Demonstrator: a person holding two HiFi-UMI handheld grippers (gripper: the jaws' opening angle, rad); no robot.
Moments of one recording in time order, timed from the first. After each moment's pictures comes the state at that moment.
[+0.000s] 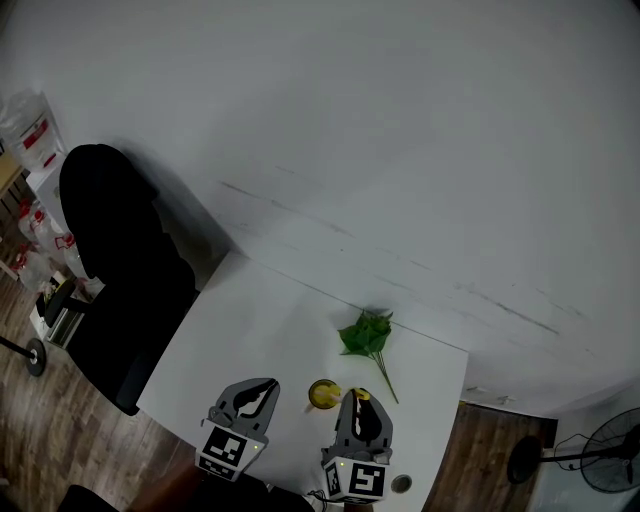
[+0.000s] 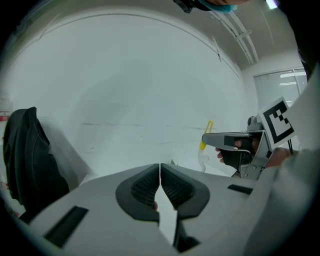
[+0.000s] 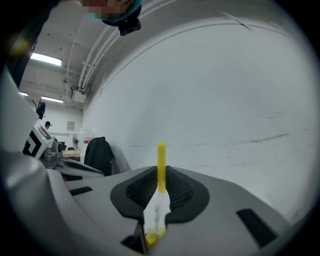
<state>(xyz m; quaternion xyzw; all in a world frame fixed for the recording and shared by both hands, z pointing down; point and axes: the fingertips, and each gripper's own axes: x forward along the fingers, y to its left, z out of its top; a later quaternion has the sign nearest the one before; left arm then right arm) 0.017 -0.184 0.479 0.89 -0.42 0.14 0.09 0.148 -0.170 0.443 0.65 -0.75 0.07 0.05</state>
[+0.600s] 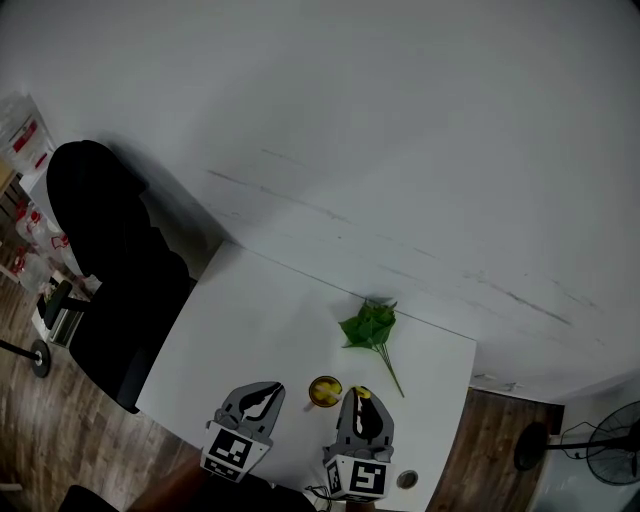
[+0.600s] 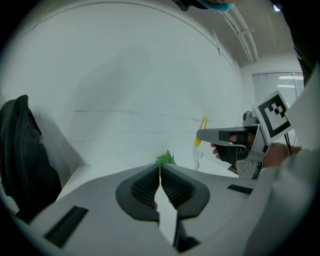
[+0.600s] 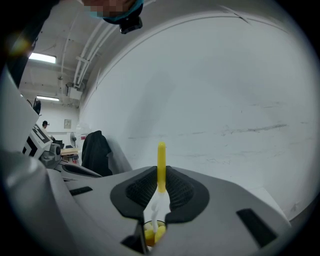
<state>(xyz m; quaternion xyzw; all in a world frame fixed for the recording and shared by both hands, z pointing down) 0.035 -0.187 0.521 0.90 -0.39 0.17 0.12 0.160 -0.181 0.478 0.66 -0.75 0.09 0.06</state>
